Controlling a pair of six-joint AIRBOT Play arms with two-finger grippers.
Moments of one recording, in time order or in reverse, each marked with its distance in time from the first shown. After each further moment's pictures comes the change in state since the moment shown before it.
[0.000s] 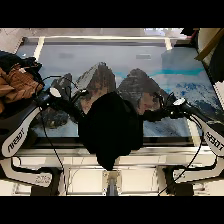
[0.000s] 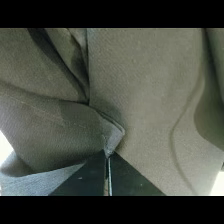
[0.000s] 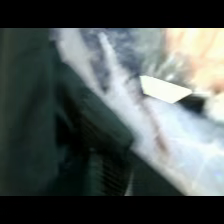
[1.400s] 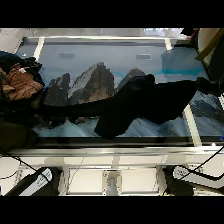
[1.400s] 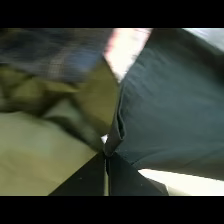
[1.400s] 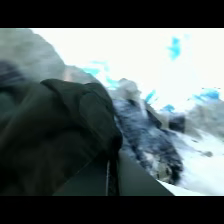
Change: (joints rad) left arm 0.482 0.484 0.035 0.871 0.112 -1.037; right arm -0.398 0.212 0.461 -0.546 -0.055 0.510
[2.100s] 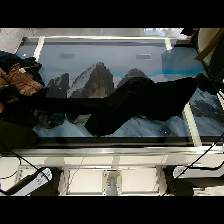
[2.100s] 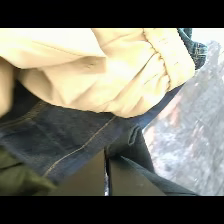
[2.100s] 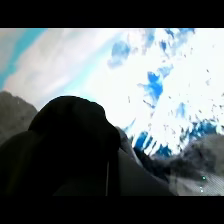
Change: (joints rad) left arm 0.049 -0.083 0.005 -0.071 0.410 -0.269; right arm 0.000 -0.178 0.066 -0.005 -0.201 0.166
